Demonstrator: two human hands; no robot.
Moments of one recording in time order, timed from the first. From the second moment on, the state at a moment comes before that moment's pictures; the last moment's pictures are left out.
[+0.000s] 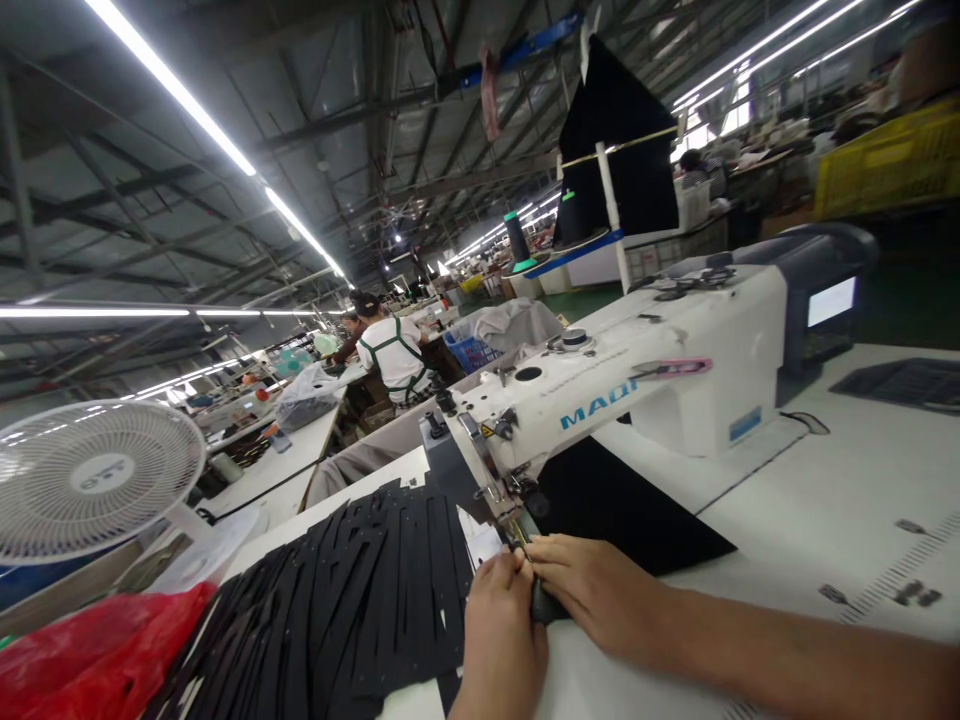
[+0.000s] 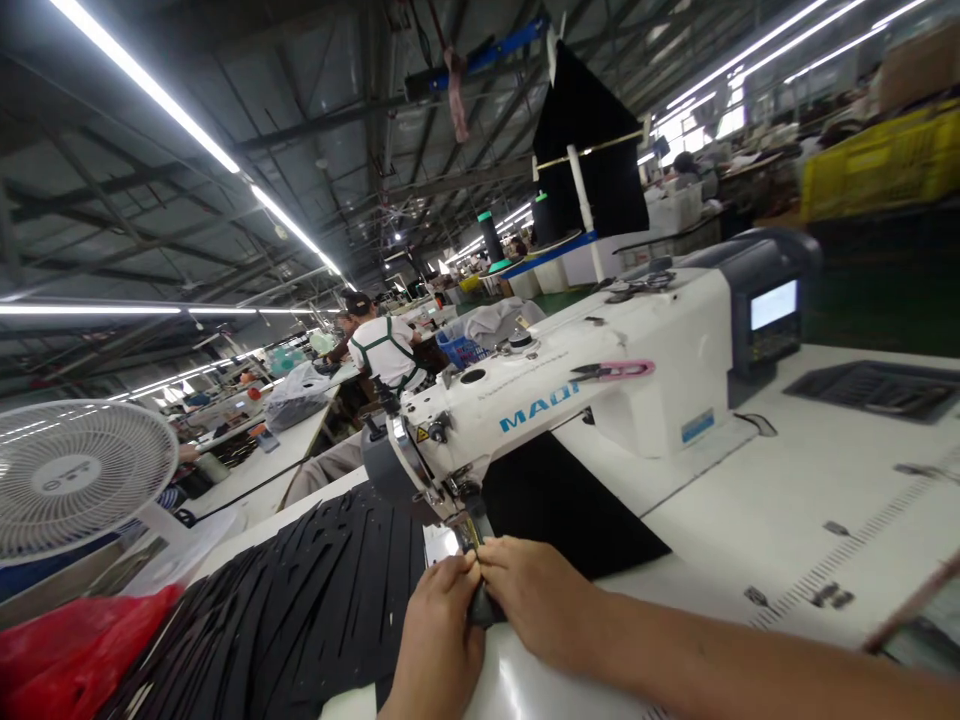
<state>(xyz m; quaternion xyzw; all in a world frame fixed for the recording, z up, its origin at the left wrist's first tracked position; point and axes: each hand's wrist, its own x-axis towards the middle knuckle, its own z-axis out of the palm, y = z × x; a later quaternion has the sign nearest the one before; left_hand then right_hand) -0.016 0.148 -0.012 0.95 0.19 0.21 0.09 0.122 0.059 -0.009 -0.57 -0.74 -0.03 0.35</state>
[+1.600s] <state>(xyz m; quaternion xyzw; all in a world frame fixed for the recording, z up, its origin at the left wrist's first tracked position) -0.015 0.179 -0.024 0.92 -0.04 0.36 -0.14 0.134 0.086 -0.064 -0.60 -0.71 -0.24 0.28</state>
